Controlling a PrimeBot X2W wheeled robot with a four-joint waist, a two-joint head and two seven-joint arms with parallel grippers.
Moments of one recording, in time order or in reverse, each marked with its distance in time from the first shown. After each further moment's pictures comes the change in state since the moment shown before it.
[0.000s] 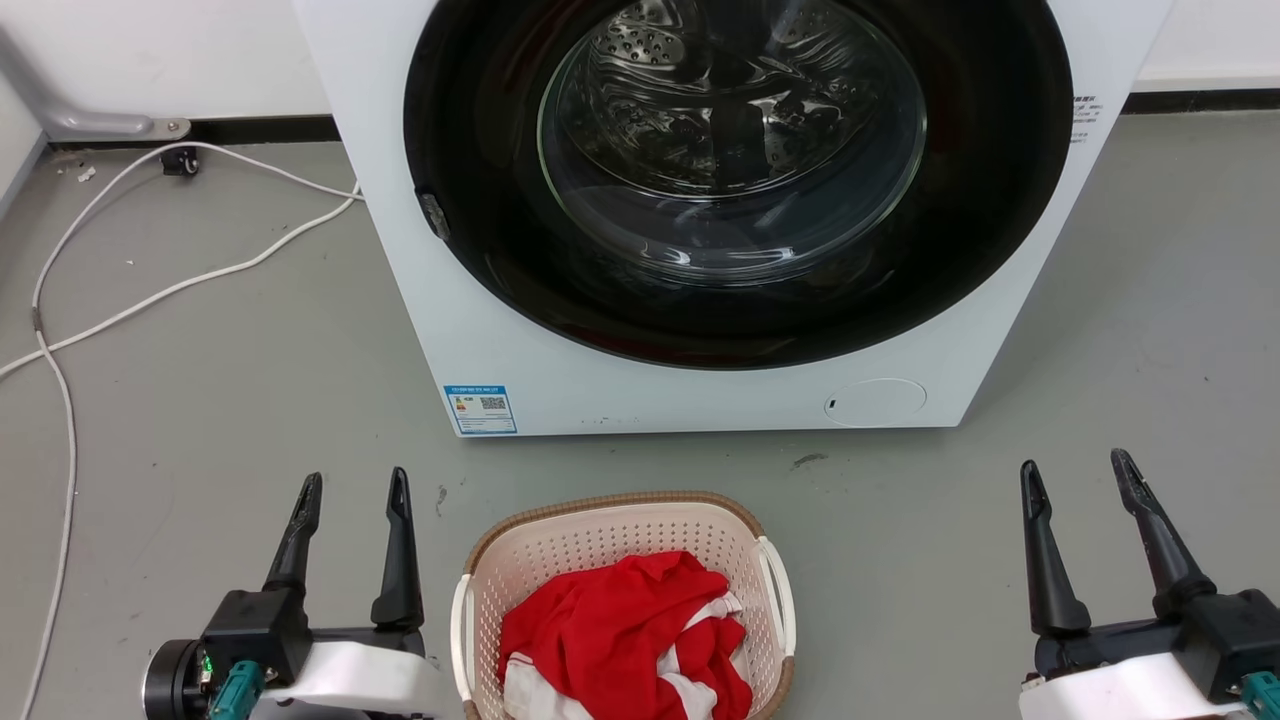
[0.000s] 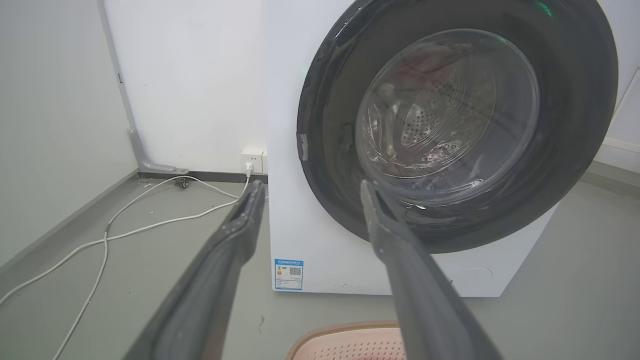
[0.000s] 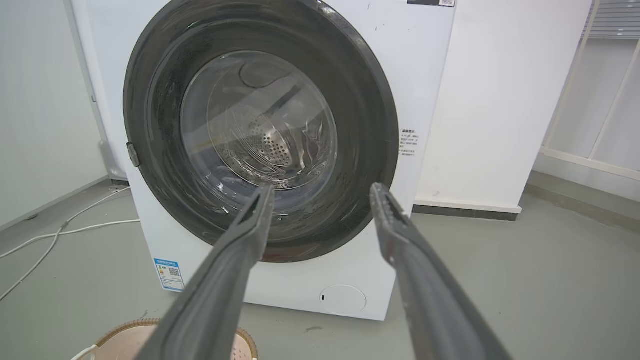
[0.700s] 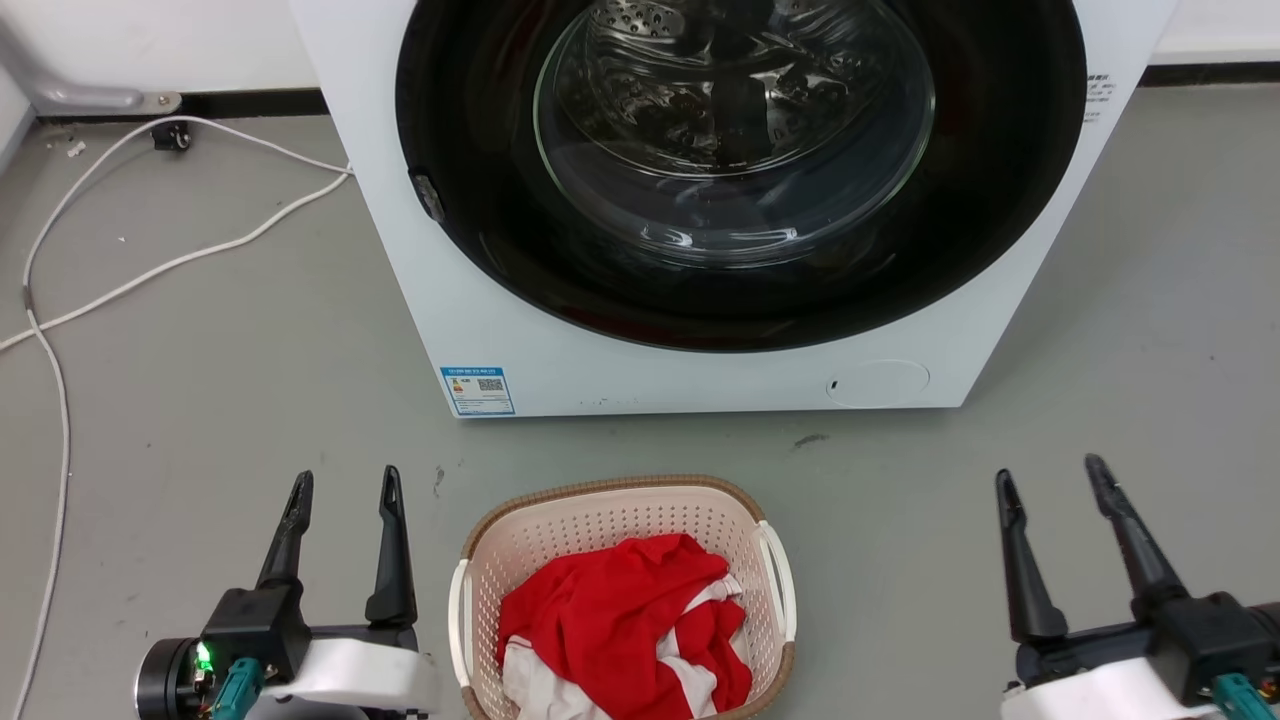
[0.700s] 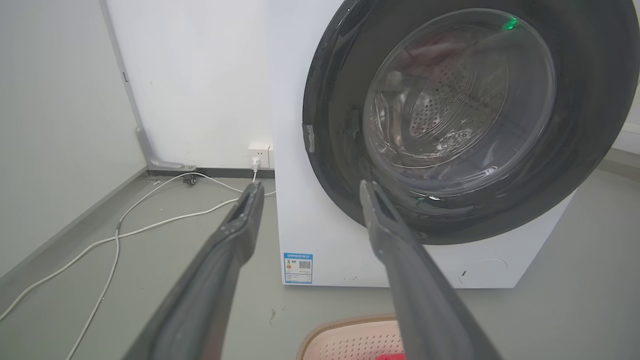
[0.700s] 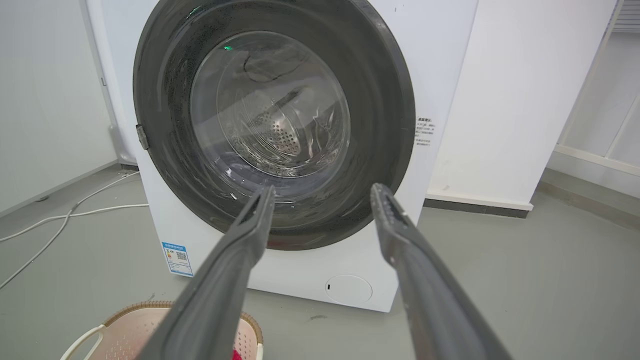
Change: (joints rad) left arm -0.005 0.000 0.009 0.009 0.031 0.015 -0.012; right arm 0.003 0.000 0.021 0.011 -0.025 0.000 -0.012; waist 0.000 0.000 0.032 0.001
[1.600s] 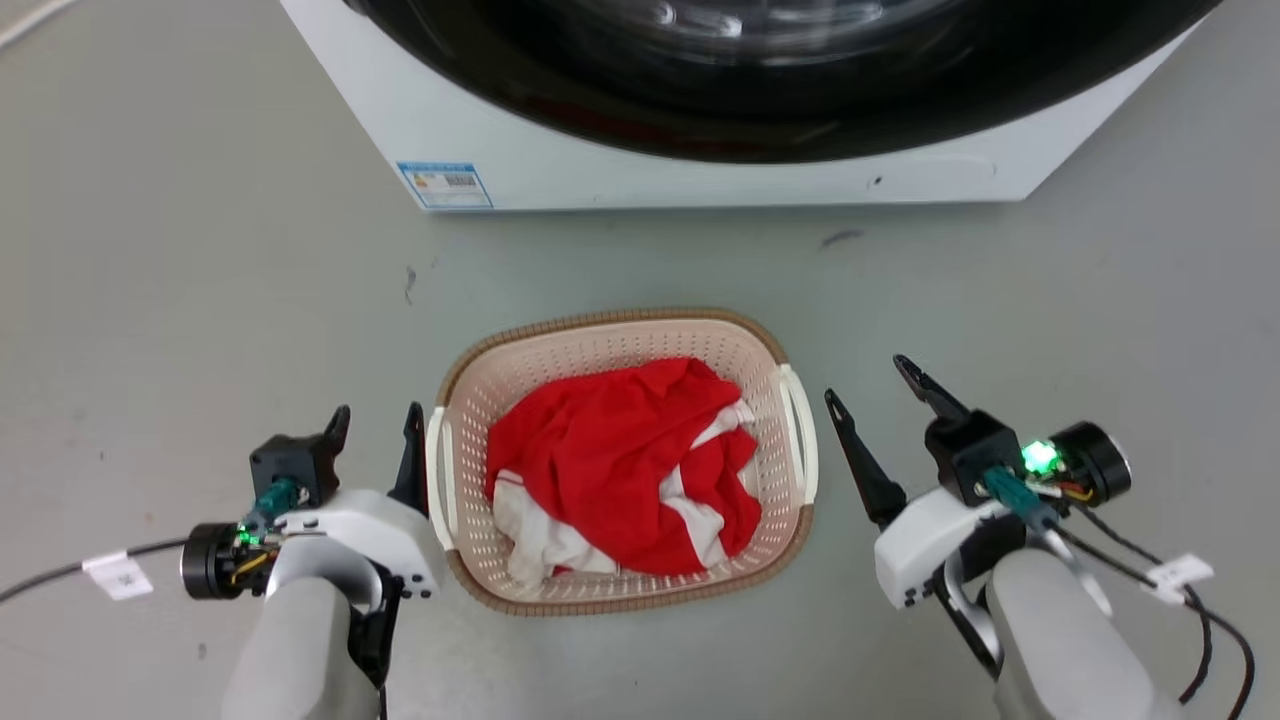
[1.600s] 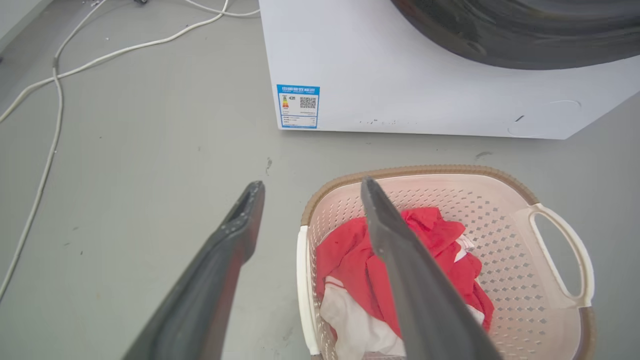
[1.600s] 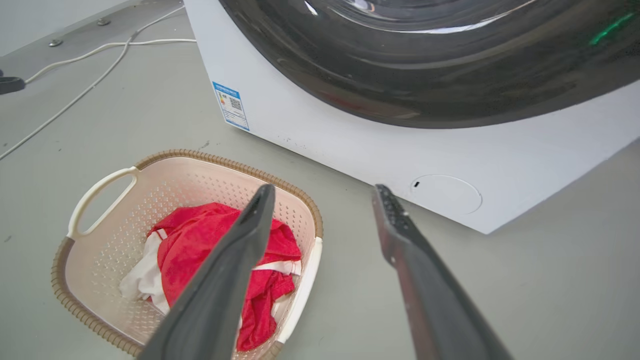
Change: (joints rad) left arm -0.444 0.033 0.050 0.680 0.012 -0.093 -0.001; right arm -0.483 -0.024 0.237 0.611 -0.083 0.000 0.000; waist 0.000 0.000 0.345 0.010
